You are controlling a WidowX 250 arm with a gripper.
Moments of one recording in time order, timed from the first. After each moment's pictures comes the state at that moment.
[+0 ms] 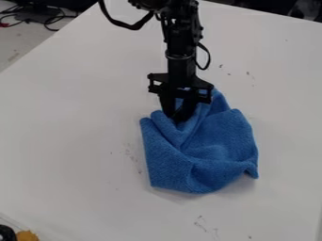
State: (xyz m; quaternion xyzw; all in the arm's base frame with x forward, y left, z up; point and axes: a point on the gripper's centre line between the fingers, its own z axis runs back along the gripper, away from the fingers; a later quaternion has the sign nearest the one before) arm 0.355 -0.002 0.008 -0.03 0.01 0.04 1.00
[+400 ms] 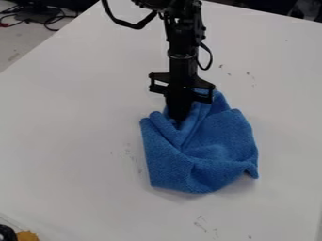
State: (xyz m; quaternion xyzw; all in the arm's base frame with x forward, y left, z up) arm 0.355 -0.002 0.008 -0.02 0.02 0.04 1.00
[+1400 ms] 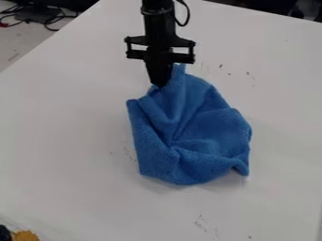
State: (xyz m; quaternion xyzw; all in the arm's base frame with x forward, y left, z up) arm 0.352 0.034 0.068 -0.05 0.00 0.08 1.00
